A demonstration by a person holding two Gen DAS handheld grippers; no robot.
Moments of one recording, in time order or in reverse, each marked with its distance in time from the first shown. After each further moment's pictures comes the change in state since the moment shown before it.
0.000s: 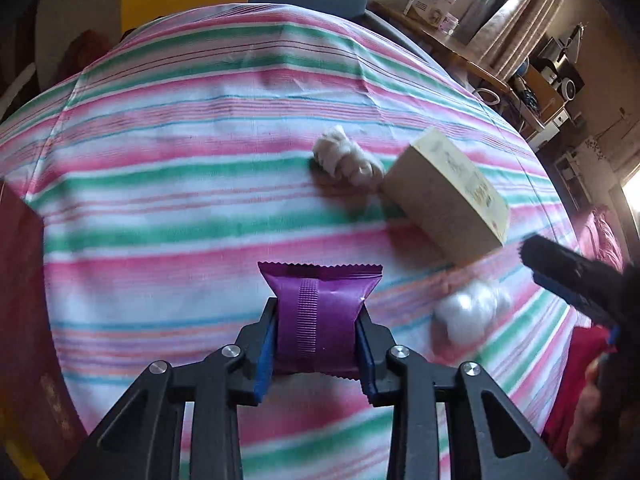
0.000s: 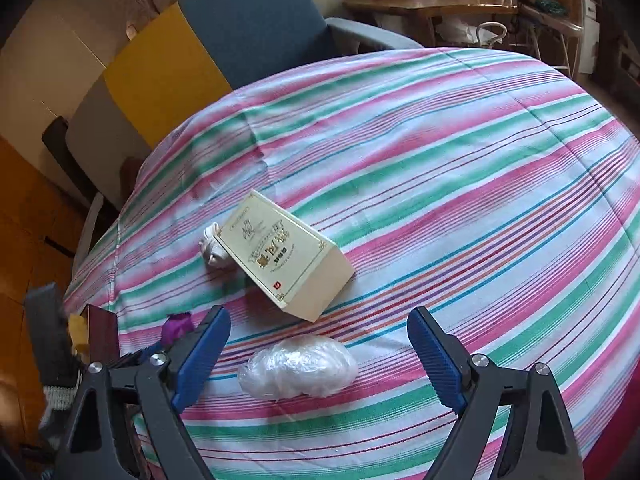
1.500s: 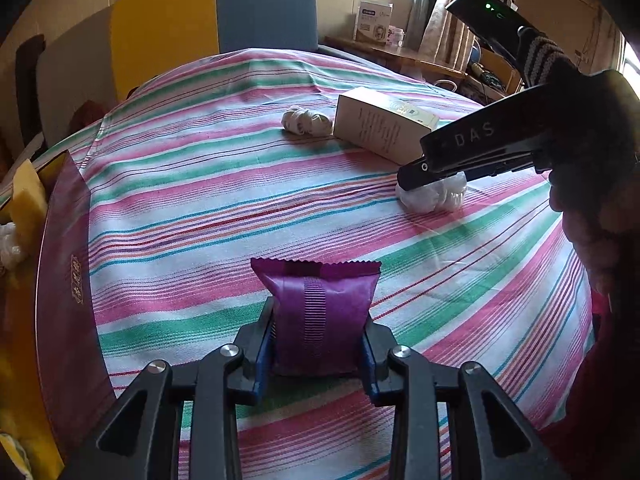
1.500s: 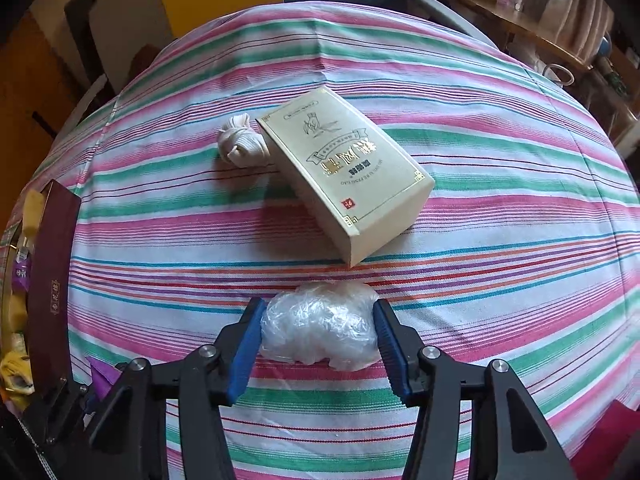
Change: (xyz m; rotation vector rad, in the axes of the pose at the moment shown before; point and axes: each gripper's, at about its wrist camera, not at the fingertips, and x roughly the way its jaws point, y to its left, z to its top) left arm -0.026 -0.021 -0.102 0.223 -0.211 0.076; right arm 0.039 0.045 -0.022 -0.329 0.163 -0.140
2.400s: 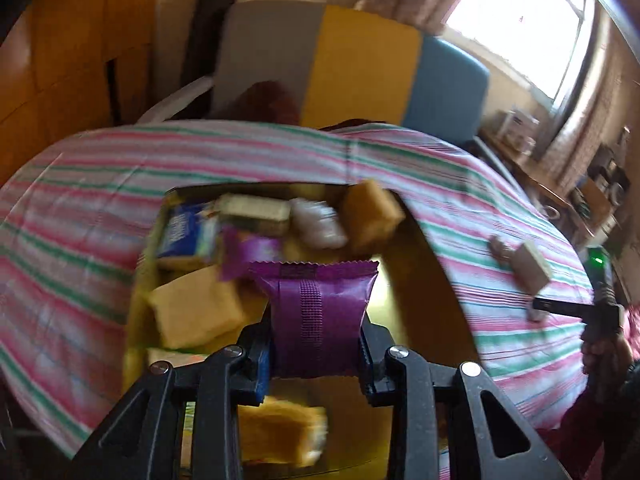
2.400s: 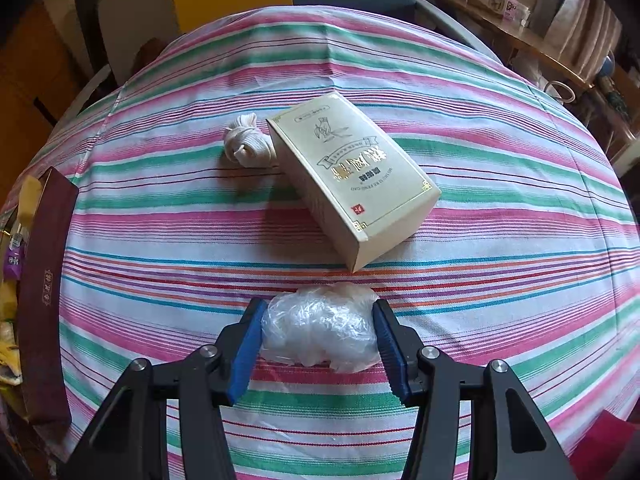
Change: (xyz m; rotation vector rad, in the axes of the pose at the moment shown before) left arm -0.152 0.234 -0.045 -0.473 -0.110 0.224; right arm -0.006 0.020 -0.011 -0.048 -0.018 -0.035
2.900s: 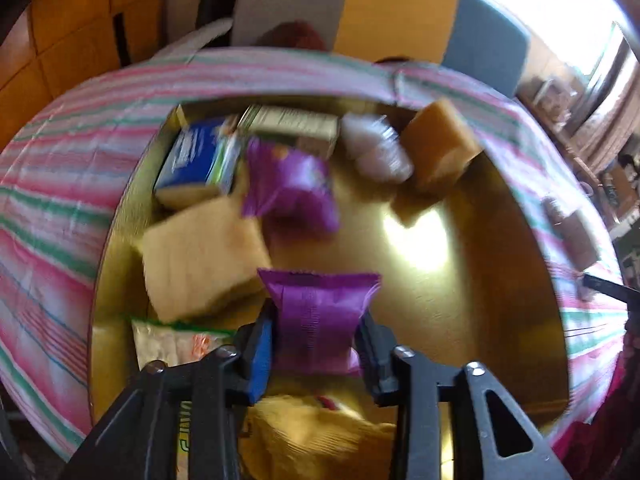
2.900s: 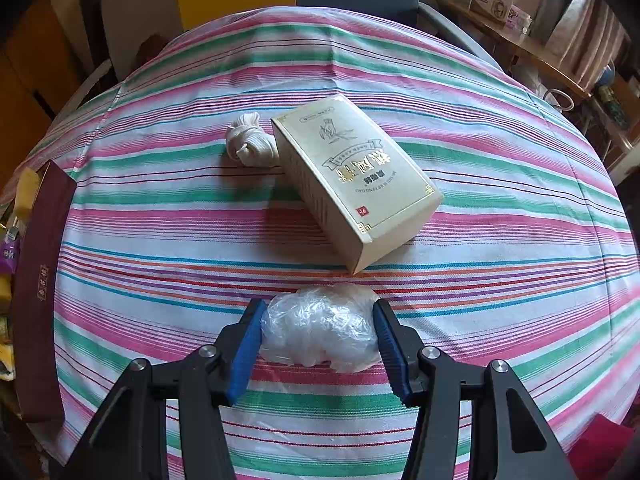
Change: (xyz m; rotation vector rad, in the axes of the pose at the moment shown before) left arm 0.073 0.017 -0.019 -0.035 0.184 0.084; right arm 0.000 -0.004 0.000 -0.017 -0.005 -0.018
